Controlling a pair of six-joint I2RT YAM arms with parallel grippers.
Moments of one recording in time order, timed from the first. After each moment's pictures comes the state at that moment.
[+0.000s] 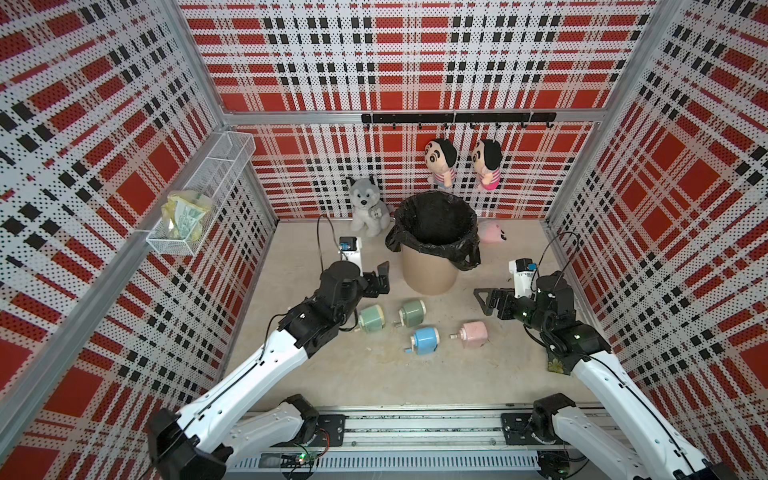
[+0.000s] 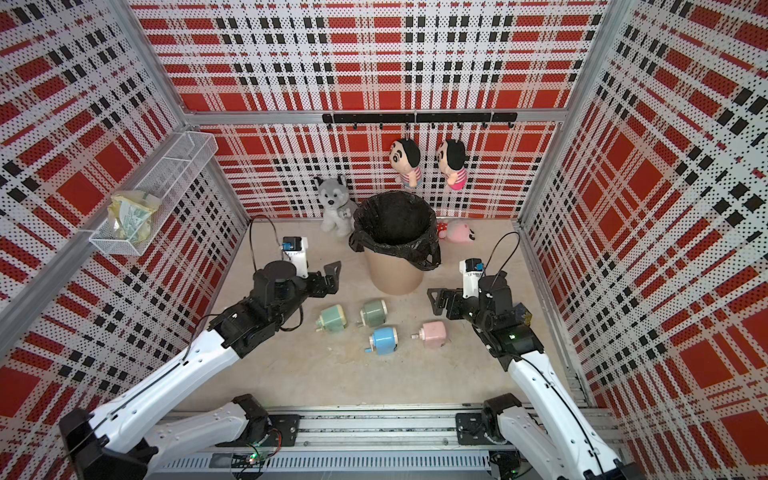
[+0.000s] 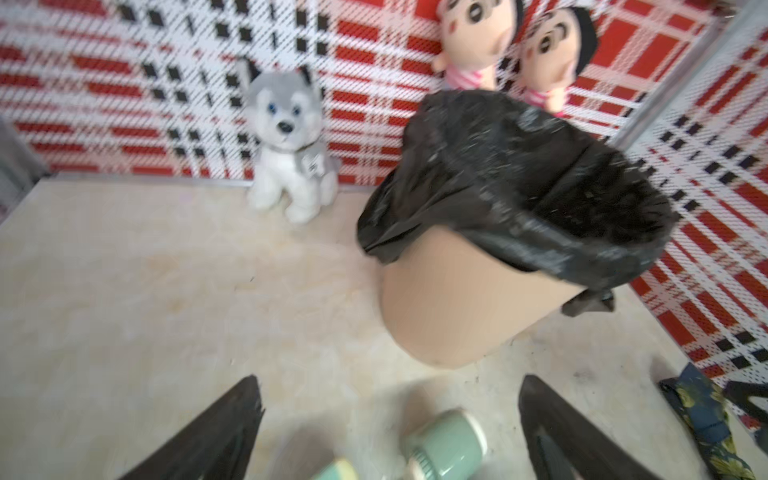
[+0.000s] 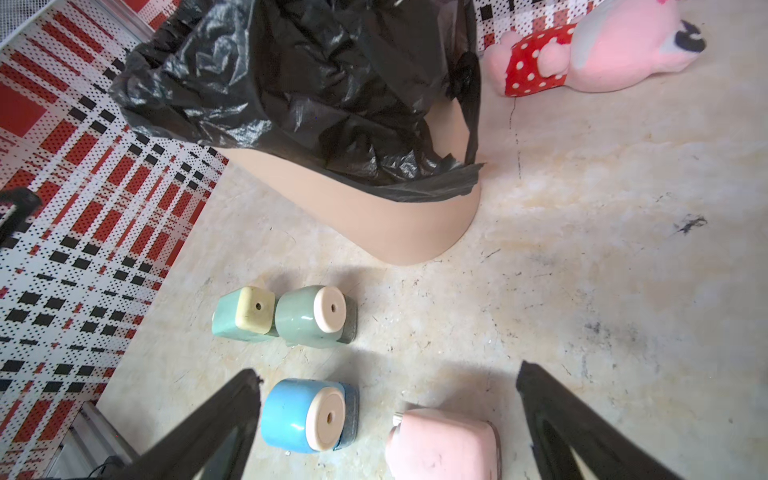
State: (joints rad) left arm -0.64 1.00 0.90 -0.29 -0.33 -0.43; right arm 0.29 0.85 0.71 -0.36 -0.27 0.37
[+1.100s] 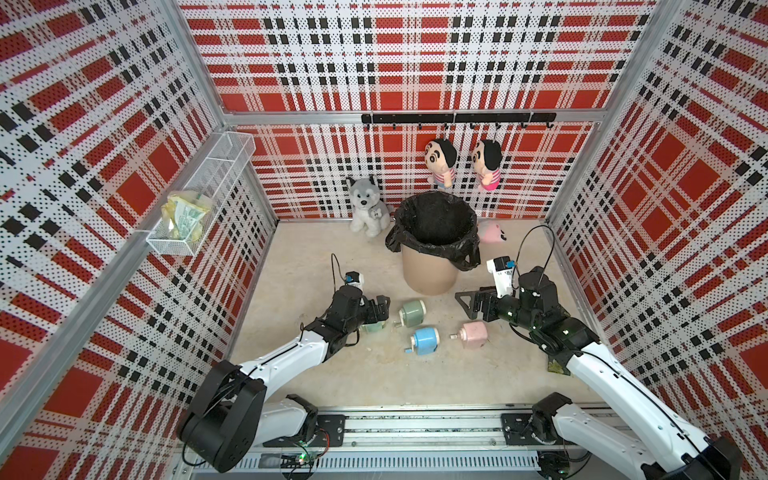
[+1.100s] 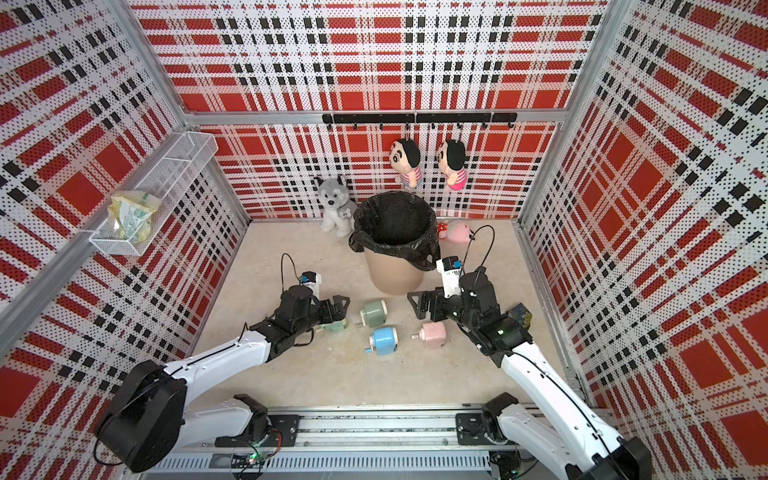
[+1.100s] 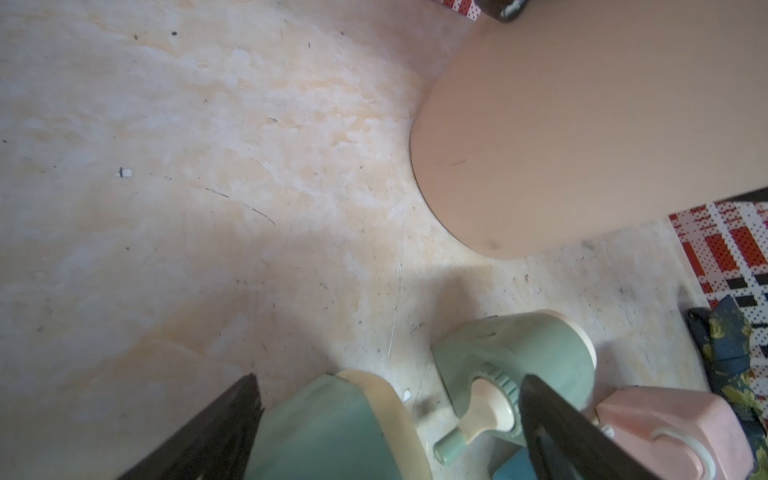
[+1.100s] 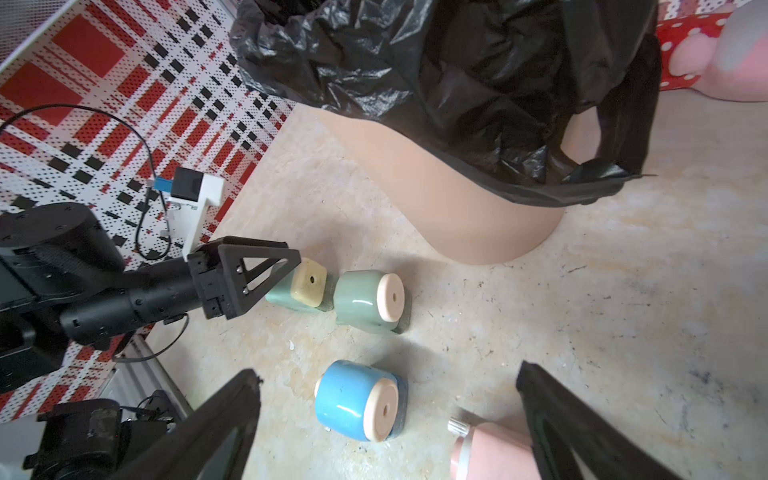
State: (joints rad) left arm -0.50 1.24 0.53 0.11 0.01 -0.58; right arm 0.45 0.90 0.76 -0.34 -0.23 0.36
